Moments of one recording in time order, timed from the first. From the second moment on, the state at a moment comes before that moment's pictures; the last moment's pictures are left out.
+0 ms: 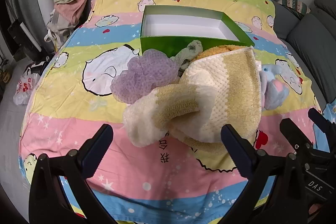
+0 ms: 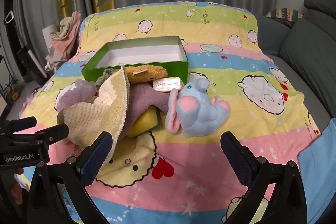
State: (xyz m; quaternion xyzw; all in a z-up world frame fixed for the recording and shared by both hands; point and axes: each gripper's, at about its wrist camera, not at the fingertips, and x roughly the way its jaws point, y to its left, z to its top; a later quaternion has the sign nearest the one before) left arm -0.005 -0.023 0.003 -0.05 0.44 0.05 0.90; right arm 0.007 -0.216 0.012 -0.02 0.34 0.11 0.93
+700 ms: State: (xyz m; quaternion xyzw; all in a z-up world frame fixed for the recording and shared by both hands) left arm -0.011 -0.031 0.011 -0.03 0.41 0.05 0.91; right arm 0.001 -0.213 0.015 -0.02 0.34 0.13 0.93
